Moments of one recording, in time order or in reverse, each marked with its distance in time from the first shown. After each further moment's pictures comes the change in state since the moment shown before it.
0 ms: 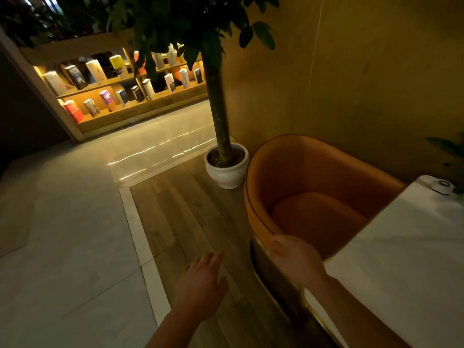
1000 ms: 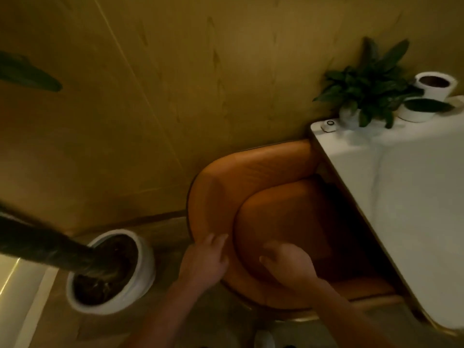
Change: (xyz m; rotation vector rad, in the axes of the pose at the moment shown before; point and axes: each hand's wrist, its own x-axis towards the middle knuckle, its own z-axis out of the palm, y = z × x) left_hand 0.604 0.051 -0.104 0.432 -0.337 1.092; right_hand 0.366 -0.029 -0.014 0.353 0.484 0.876
